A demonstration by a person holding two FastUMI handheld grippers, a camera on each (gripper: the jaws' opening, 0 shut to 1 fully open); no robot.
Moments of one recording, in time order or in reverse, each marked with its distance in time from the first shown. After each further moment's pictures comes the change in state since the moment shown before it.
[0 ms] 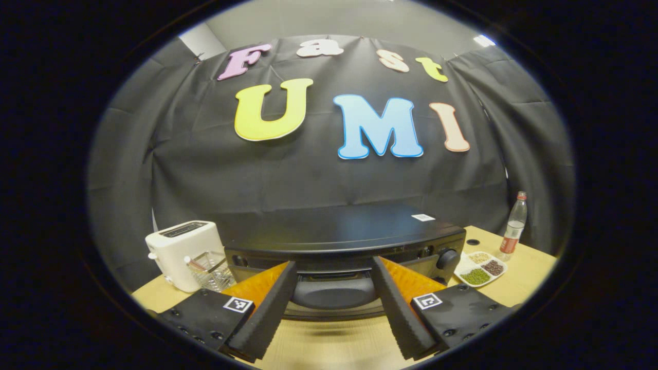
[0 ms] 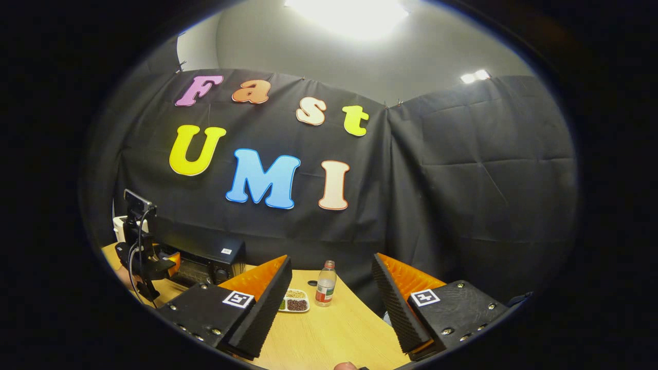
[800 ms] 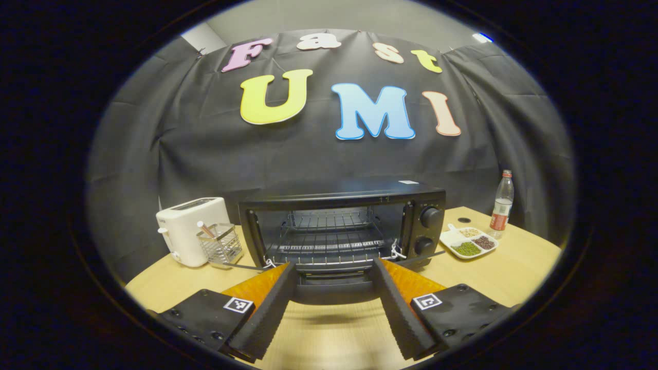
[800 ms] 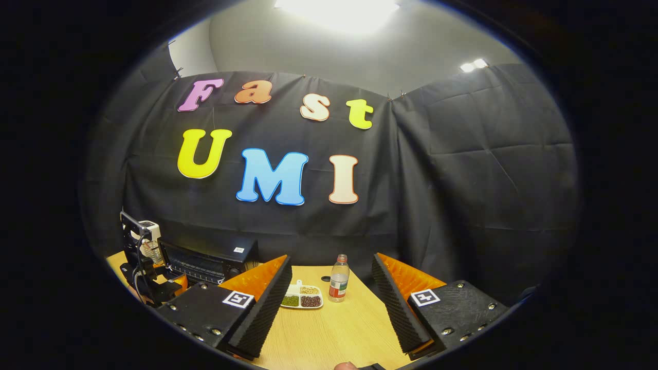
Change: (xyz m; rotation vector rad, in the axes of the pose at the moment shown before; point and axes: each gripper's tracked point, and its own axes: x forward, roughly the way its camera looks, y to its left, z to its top) left arm -0.063 -0.007 -0.059 0.012 0.090 0.000; right arm -0.003 0.006 -0.015 0.046 0.032 0.060
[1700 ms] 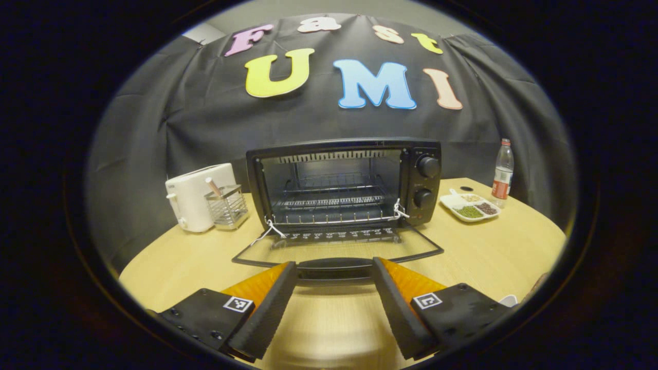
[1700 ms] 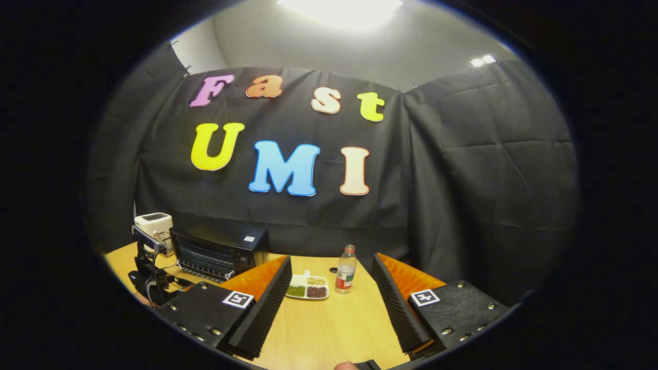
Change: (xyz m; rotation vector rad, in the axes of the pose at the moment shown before) left arm -0.040 -0.006 -0.072 -0.009 0.144 0.045; right arm -0.010 0.003 -0.014 -0.009 0.042 0.104
